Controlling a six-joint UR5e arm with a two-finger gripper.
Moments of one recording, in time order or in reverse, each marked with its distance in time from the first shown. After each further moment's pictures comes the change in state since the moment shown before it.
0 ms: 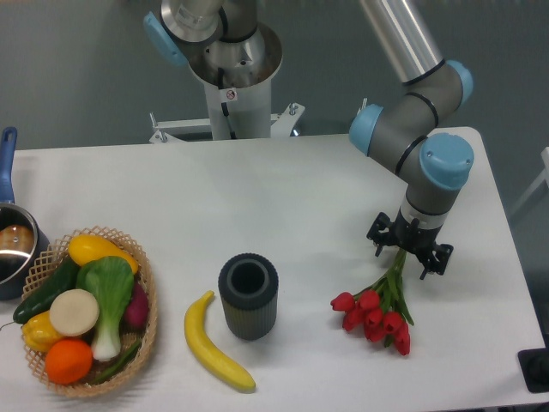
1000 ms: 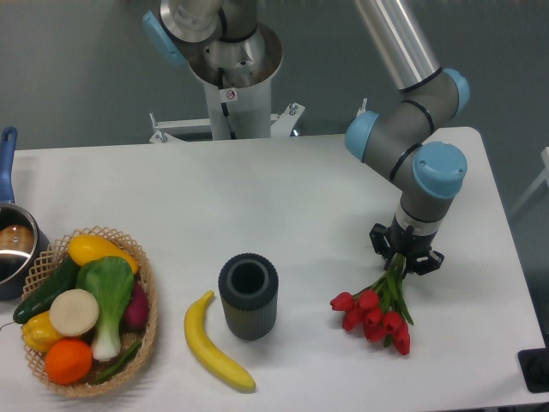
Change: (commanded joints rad) arm -0.005 0.005 0.012 0.005 0.003 -0.071
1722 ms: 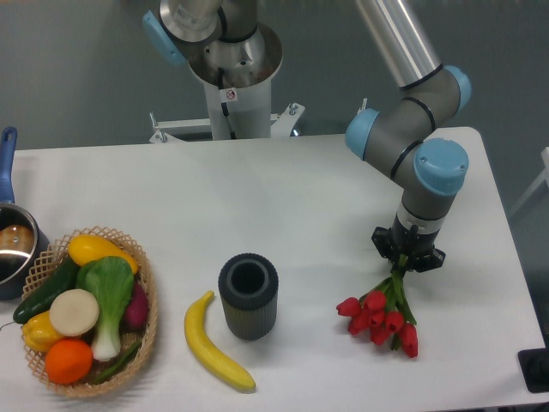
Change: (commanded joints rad) arm -0.006 0.023 0.012 0.002 0.000 -0.051
